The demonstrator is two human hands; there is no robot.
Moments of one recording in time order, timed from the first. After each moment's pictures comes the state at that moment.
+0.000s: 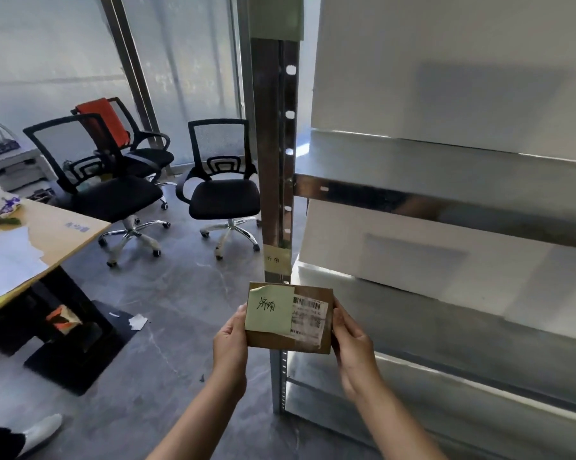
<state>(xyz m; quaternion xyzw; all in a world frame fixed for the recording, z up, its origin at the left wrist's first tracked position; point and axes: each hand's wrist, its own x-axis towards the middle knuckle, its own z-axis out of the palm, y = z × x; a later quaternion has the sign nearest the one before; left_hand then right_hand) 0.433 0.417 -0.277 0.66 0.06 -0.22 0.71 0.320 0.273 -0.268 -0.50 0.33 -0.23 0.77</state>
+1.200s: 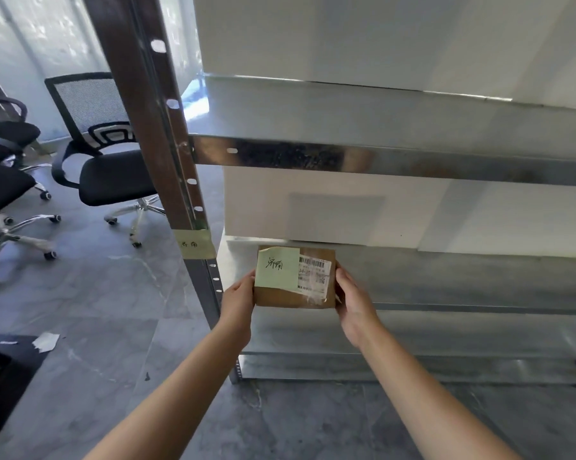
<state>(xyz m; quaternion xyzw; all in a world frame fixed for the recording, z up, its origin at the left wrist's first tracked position) 0.437 0.298 -0.307 0.65 -0.03 -0.43 0.63 0.277 0.184 -0.287 -0.40 0.45 -0.29 0.74</state>
